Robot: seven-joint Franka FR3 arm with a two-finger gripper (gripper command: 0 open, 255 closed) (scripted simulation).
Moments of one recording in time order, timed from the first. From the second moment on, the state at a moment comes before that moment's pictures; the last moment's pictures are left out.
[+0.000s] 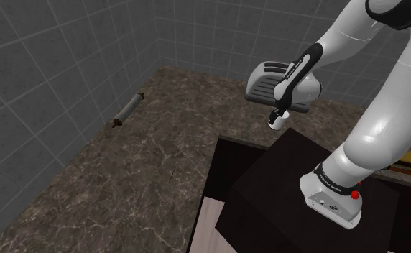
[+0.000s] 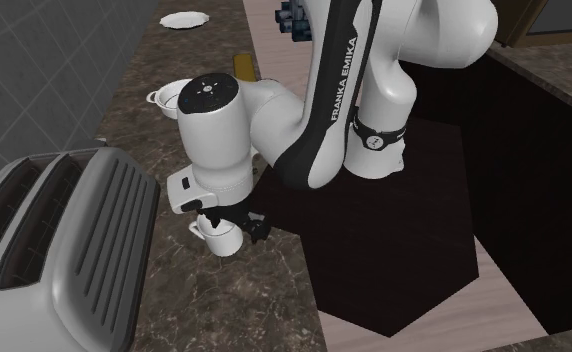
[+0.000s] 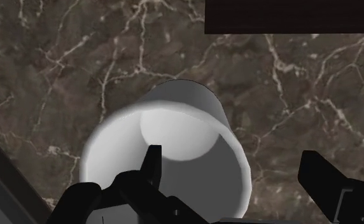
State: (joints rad) arm -0.19 0.21 -0.36 -2.72 0.05 2.94 -0.57
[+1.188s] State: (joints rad) arm -0.14 0.10 -0.45 -2.73 -0.07 2.84 -0.49
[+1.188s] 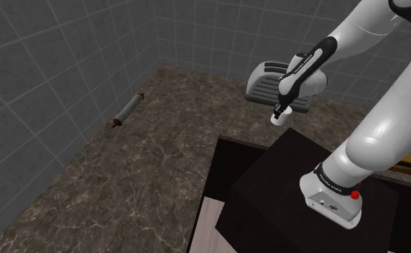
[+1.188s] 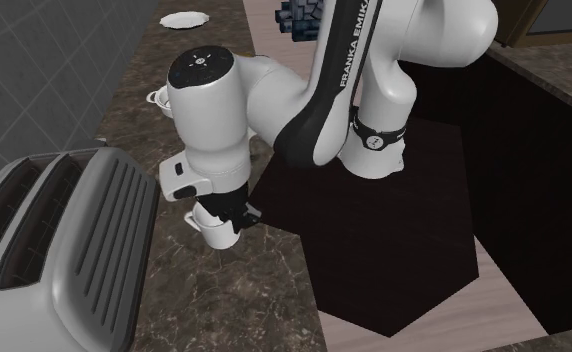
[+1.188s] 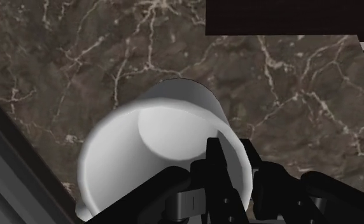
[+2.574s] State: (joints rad) arm -0.17 -0.27 -0.45 -2.70 -0.29 2.46 -0.35
